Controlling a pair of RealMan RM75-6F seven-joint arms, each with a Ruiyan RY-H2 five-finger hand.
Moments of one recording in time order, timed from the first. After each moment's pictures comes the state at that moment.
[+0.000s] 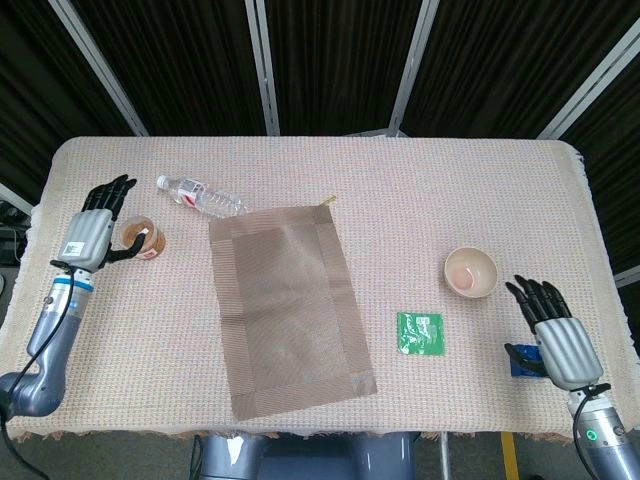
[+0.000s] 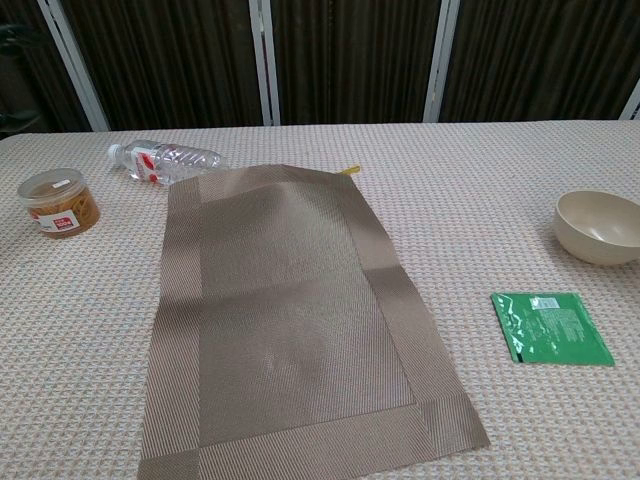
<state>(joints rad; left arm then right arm) -0.54 -1.28 -0.26 -1.41 1.19 1.06 -0.07 0.19 -1.16 0.02 -1.50 -1.63 1.42 0.10</state>
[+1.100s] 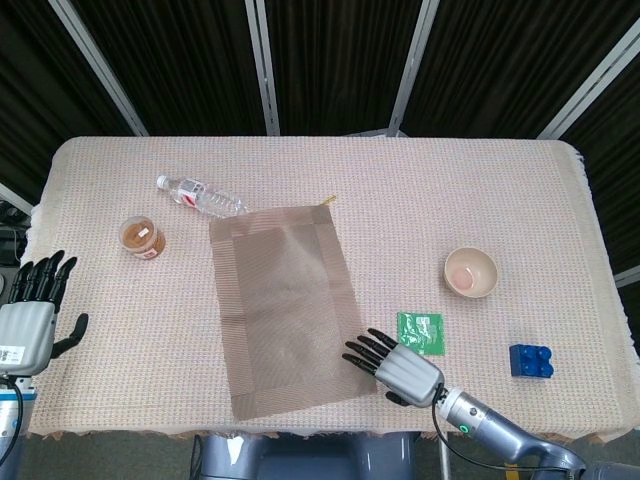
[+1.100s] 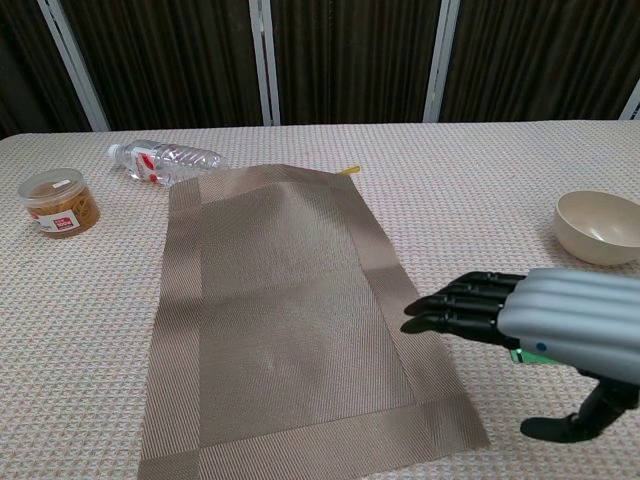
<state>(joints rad) -0.18 -1.15 -0.04 -1.78 1.39 1.51 0.26 0.53 -1.37 -0.06 -1.59 -1.86 0.94 -0.14</state>
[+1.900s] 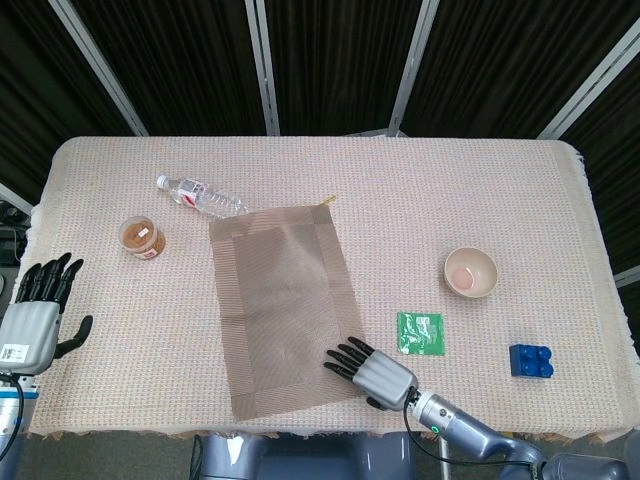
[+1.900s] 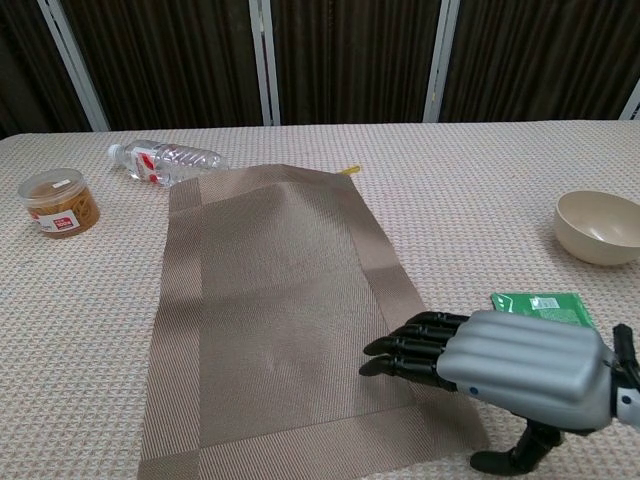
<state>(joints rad) -0.18 -1.14 -0.05 -1.77 1.39 1.46 0.23 0.57 -1.53 -0.07 -1.52 -1.76 0.88 -0.23</state>
